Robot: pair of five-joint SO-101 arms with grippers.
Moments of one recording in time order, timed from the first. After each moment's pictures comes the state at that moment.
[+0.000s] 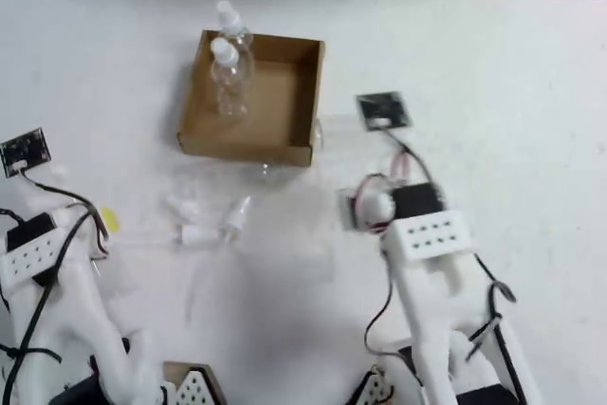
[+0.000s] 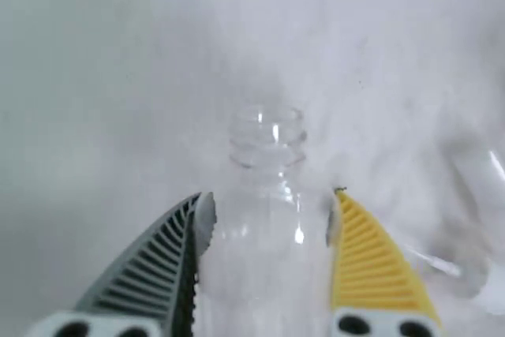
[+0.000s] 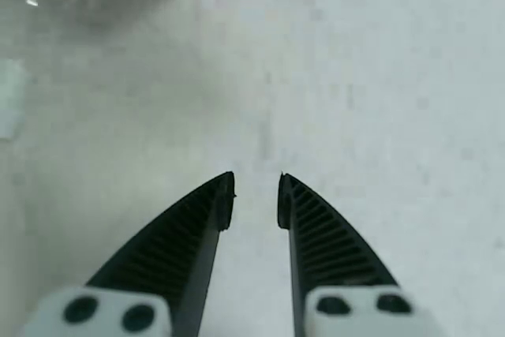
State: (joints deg) left arm -36.8 -31.3 58.6 52.0 -0.6; right arm -17.0 -32.4 44.7 62.7 -2.1
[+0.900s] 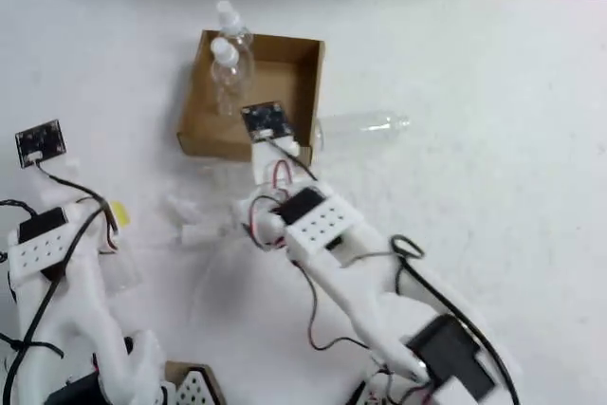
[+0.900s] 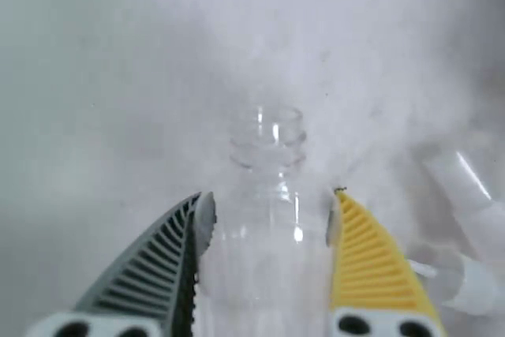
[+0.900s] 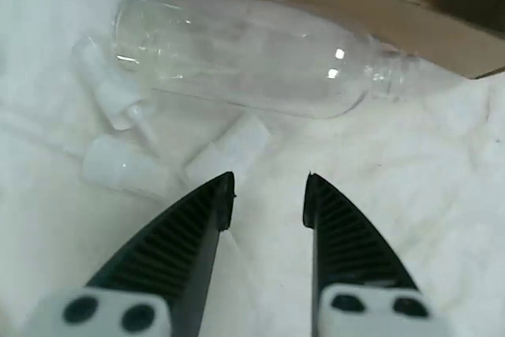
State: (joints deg) left arm -32.9 -30.5 58.6 49.8 -0.6; right arm -43.0 -8.6 37.2 41.2 -20.0
